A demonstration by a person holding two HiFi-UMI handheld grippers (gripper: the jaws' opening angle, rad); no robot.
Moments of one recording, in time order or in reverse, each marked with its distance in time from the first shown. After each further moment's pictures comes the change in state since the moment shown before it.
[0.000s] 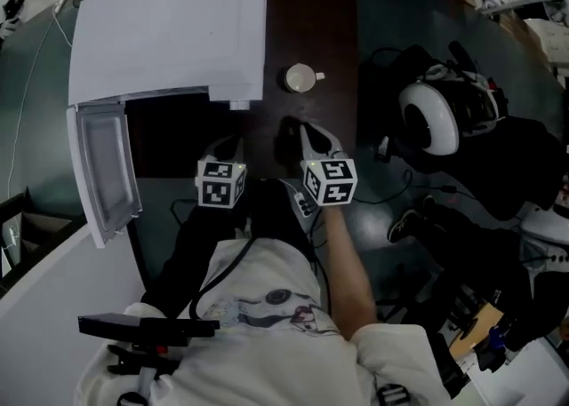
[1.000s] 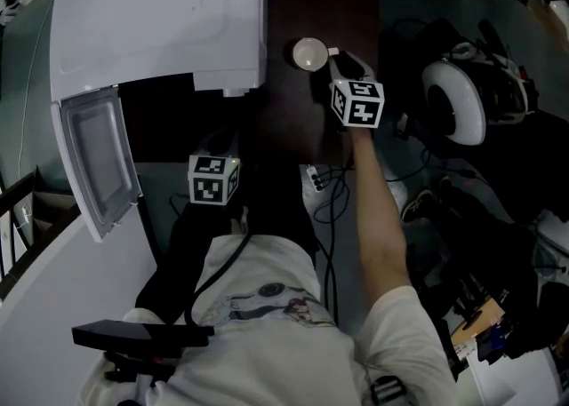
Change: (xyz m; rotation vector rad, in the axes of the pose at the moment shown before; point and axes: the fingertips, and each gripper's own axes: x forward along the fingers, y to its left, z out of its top) left arm -0.002 0.015 -0.043 -0.018 0.111 0.024; right arm 0.102 -0.112 0.023 -0.062 0.038 -0.101
